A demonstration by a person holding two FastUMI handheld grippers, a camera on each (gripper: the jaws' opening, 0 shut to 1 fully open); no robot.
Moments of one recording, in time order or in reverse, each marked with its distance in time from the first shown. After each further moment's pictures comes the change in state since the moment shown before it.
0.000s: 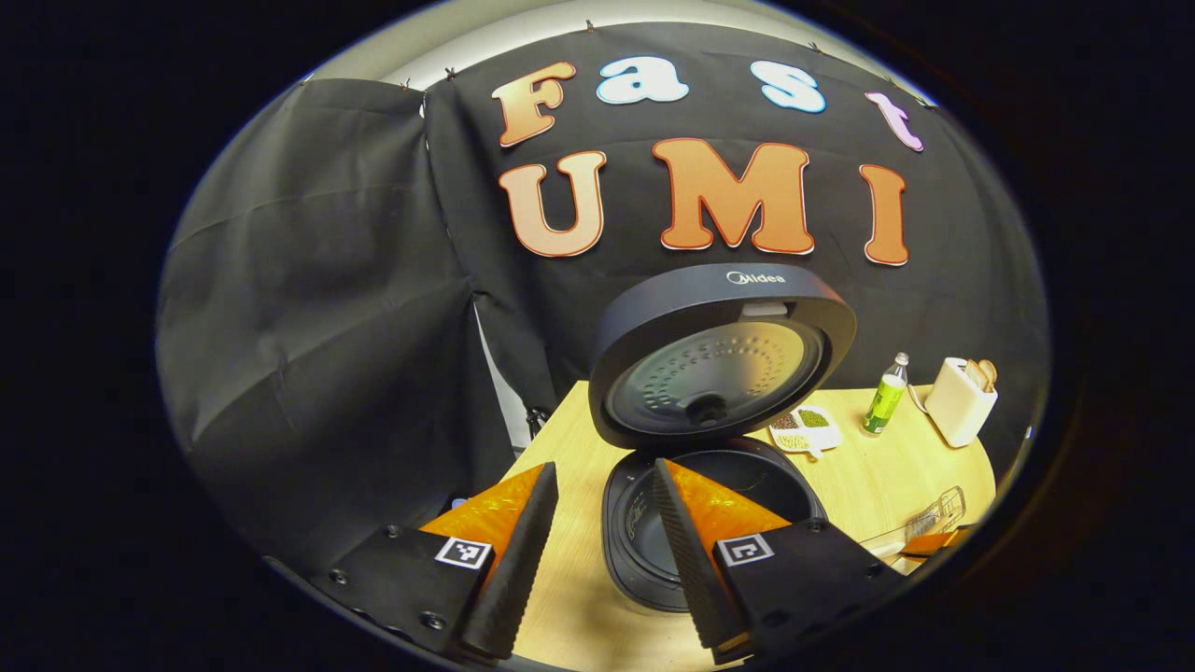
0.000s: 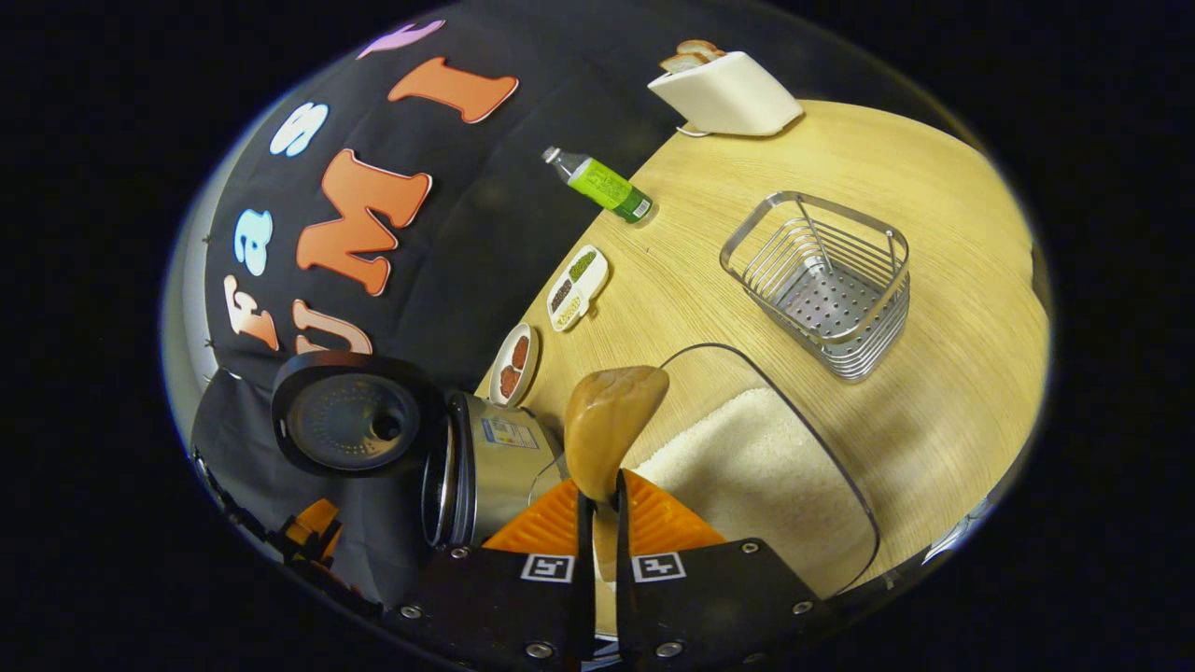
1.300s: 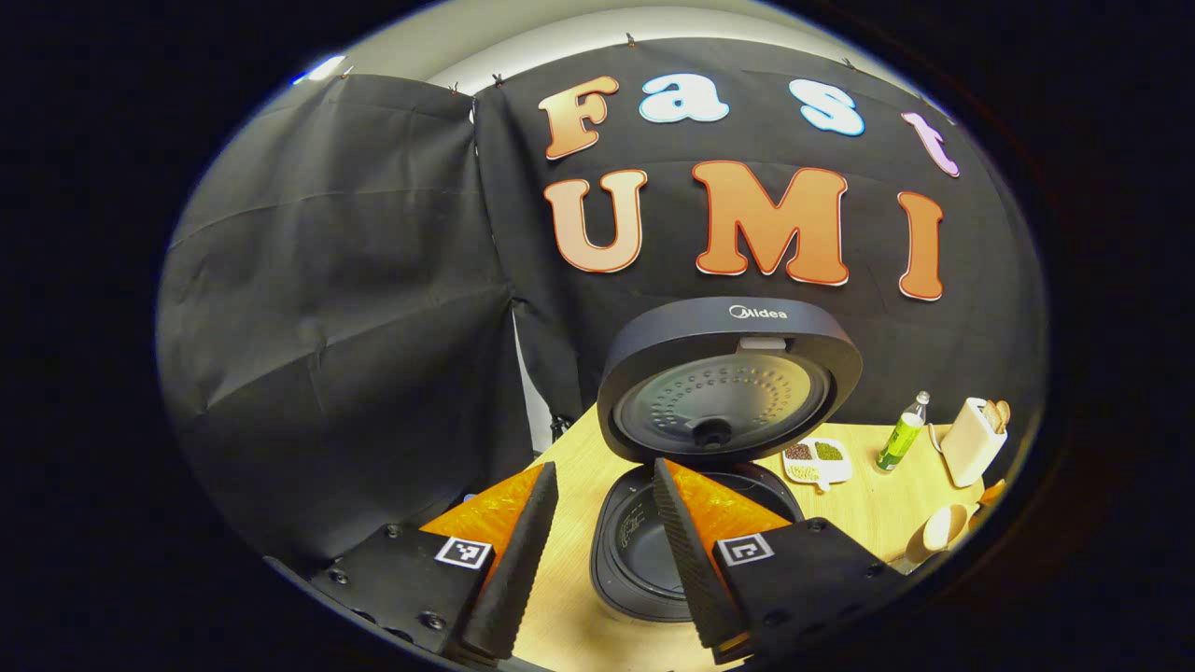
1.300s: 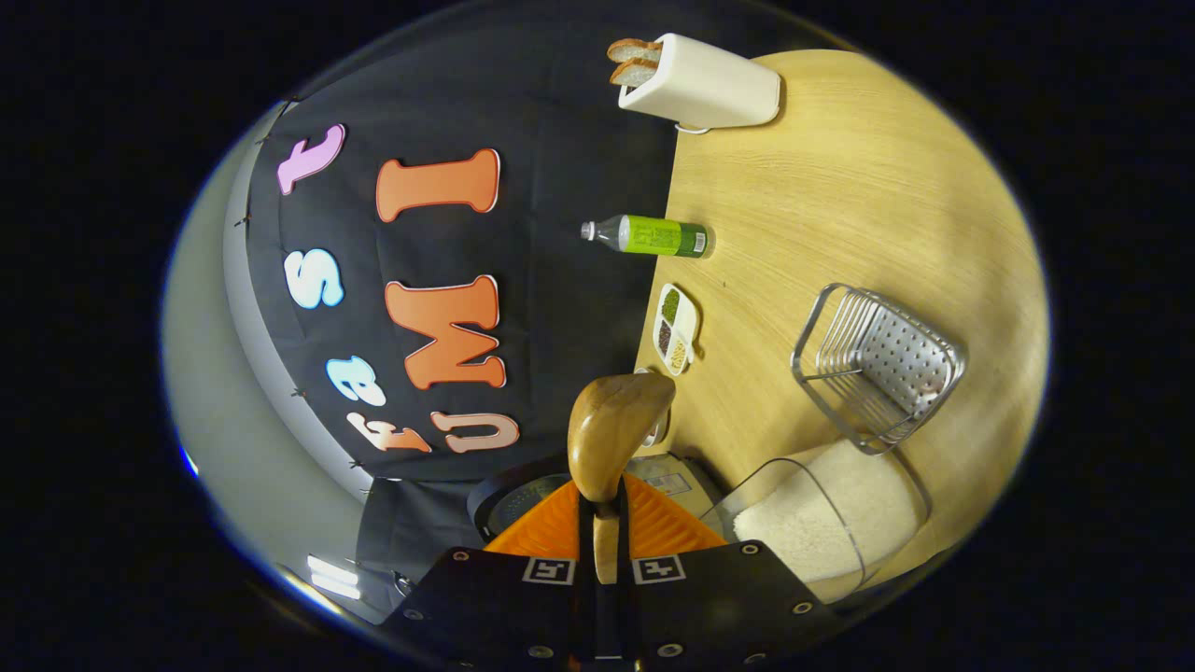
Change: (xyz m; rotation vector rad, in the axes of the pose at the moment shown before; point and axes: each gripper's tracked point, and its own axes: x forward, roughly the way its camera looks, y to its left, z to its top) left arm -0.018 -0.004 0.014 -0.083 -0.067 0.122; right arm -0.049 0.061 0.117 0.364 0.074 0.406
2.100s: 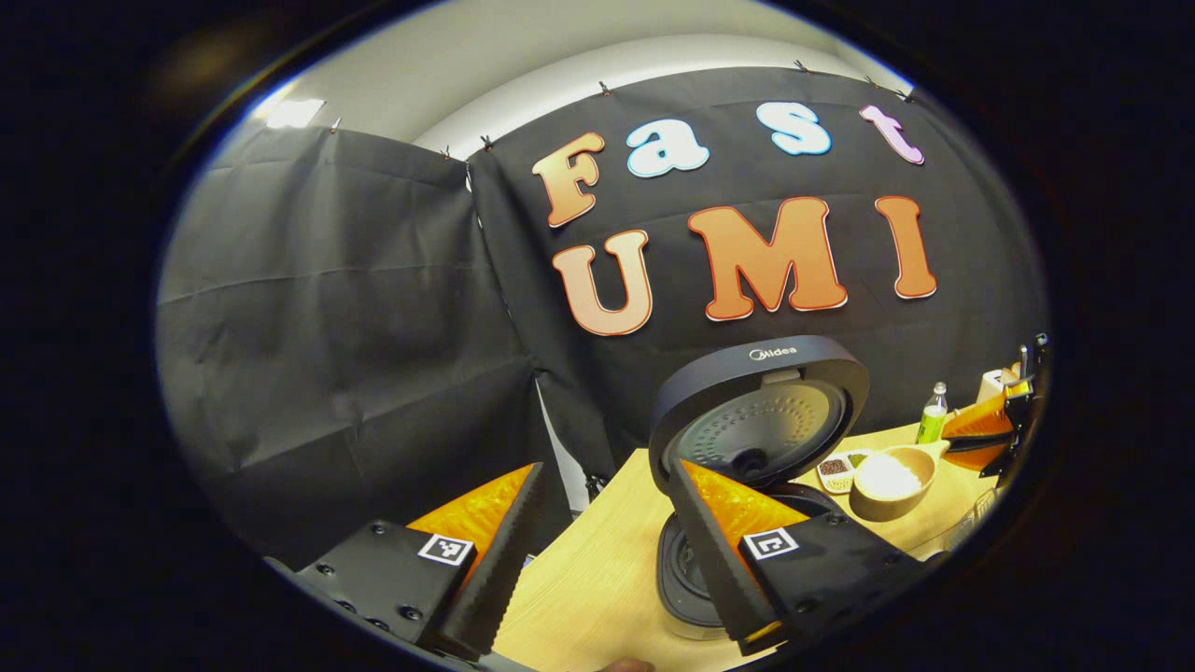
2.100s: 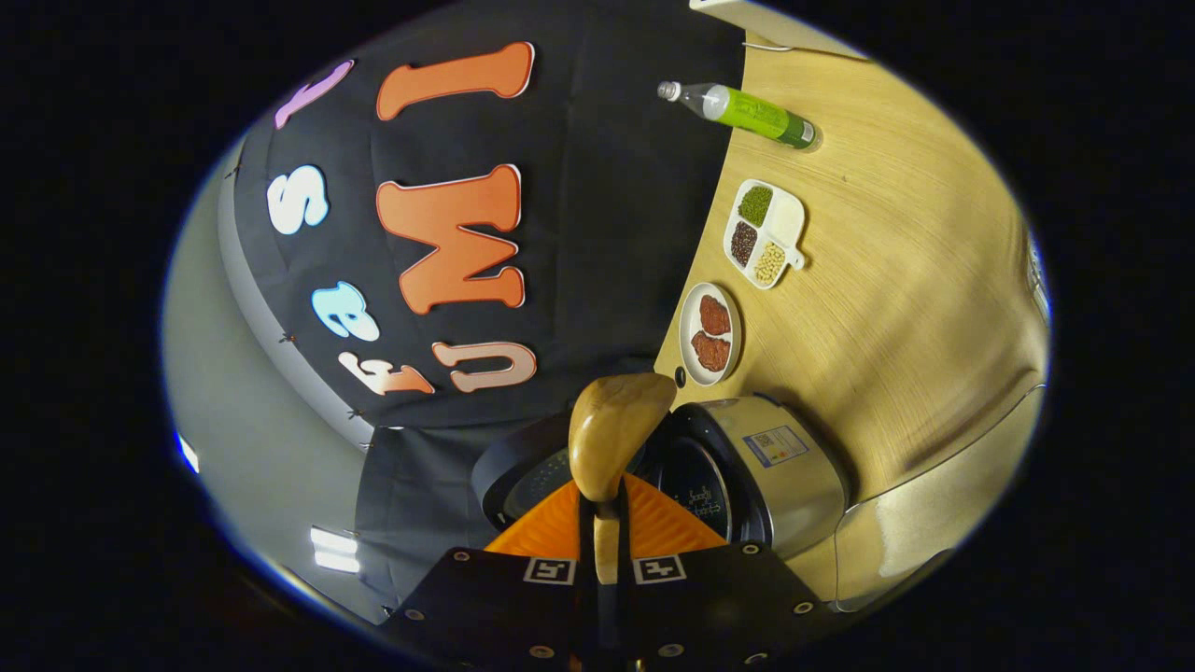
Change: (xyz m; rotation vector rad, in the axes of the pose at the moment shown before) left arm -0.023 0.041 0.025 0.133 -0.199 0.055; right arm 0.142 0.060 -0.102 -0.094 0.212 -0.009
